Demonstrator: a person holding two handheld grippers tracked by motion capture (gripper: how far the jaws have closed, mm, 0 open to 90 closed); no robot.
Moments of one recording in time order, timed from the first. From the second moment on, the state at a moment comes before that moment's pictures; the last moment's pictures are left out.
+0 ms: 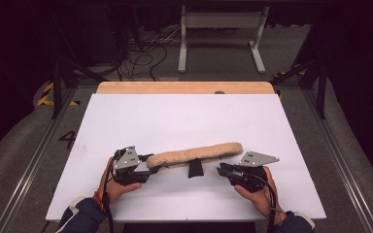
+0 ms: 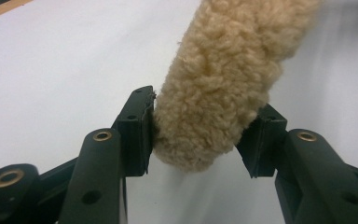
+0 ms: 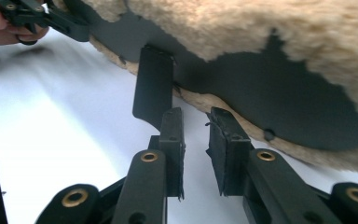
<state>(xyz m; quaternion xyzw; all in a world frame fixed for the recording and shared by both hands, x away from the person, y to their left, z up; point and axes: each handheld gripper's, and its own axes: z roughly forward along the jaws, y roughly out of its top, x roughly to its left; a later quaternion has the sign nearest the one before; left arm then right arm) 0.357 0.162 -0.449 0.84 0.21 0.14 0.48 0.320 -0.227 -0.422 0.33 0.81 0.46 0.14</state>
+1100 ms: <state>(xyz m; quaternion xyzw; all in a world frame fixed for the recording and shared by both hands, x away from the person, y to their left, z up) 0.343 0.164 -0.439 0.85 0.19 0.14 0.47 0.315 -0.255 -0.413 0.37 0.79 0.46 0.18</state>
